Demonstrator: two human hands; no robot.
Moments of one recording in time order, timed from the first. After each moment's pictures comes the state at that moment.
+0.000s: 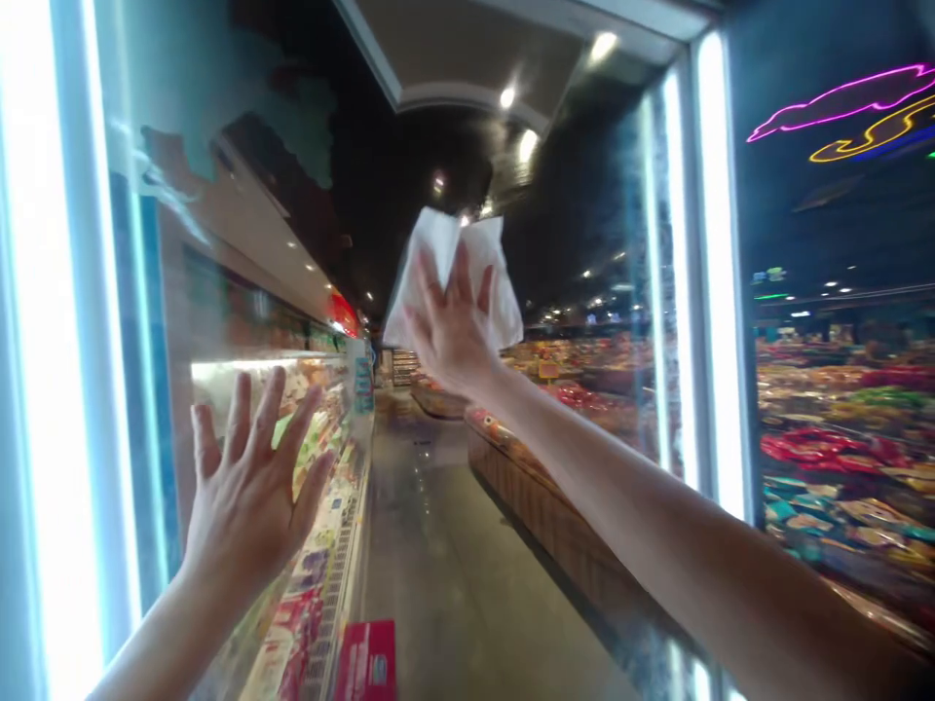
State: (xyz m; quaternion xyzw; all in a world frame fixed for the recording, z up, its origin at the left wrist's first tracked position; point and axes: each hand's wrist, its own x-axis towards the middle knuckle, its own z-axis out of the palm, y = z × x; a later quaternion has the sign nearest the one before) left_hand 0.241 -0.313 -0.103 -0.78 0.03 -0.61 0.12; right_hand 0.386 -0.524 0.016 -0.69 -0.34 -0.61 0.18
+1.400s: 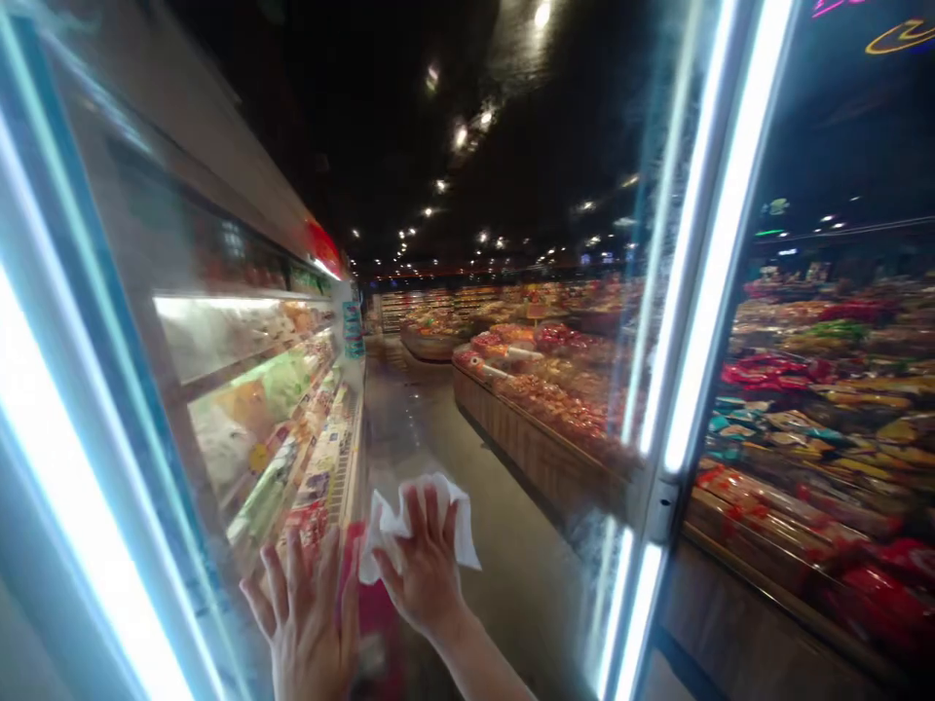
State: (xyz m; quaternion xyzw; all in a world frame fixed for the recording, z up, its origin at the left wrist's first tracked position) left_hand 0.224 -0.348 -0.359 -0.85 -0.09 -0.52 -0.03; right_hand 0.337 -0.482 -0.355 -0.73 -0.34 -0.55 0.23
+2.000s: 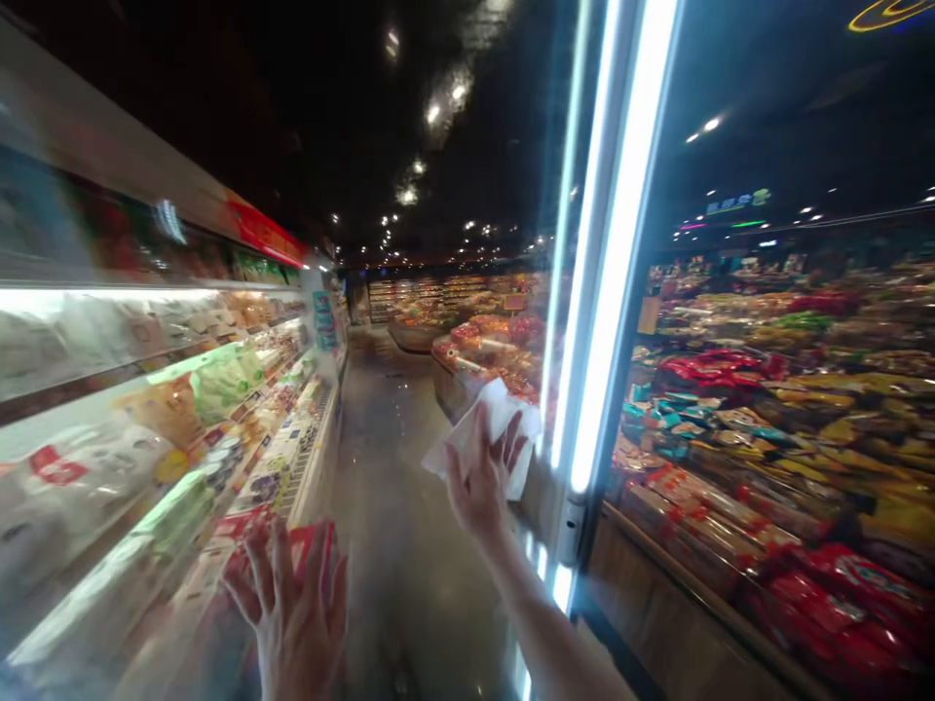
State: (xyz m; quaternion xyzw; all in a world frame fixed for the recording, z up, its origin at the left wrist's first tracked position) left_hand 0.313 -0.497 -0.358 -0.84 -0.05 -0.53 -0.03; right_hand 0.454 -0.697 -0.289 -0.76 -0.16 -0.52 0.35
